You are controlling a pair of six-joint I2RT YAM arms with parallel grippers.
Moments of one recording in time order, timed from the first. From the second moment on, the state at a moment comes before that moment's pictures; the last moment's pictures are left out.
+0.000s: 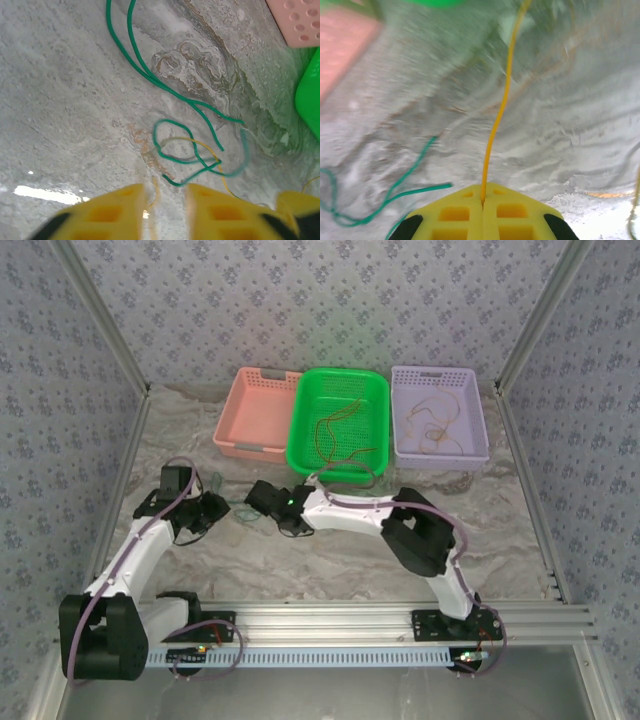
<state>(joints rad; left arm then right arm) -0.06 1.07 0.63 -0.59 0.28 -0.70 1.11 2.03 1.54 -0.64 0.49 1.74</state>
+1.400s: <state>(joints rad) -0.61 1.17 0.69 -0.31 0.10 -0.85 1.10 1.38 1.58 -0.73 0.78 0.67</state>
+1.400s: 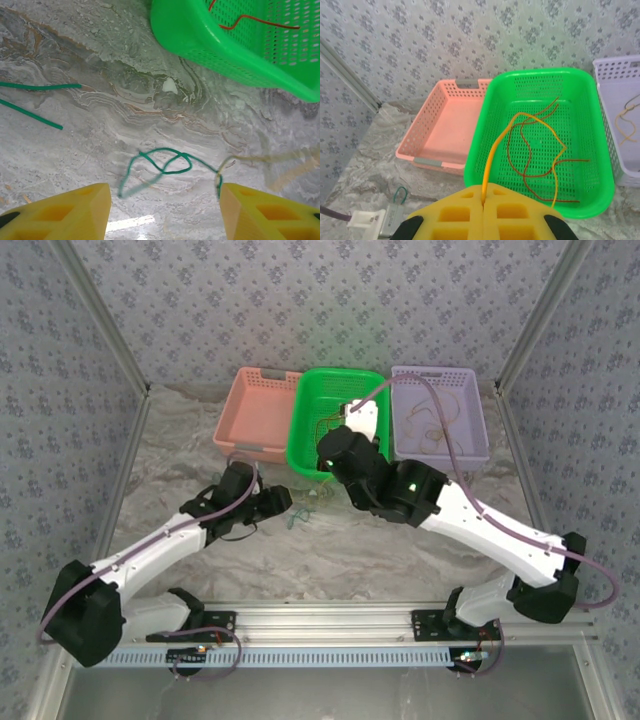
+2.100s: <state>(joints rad) -0.92 1.35 0.77 -0.22 -0.09 -0.92 0.98 1.13 1.49 -0.84 0.73 0.62</state>
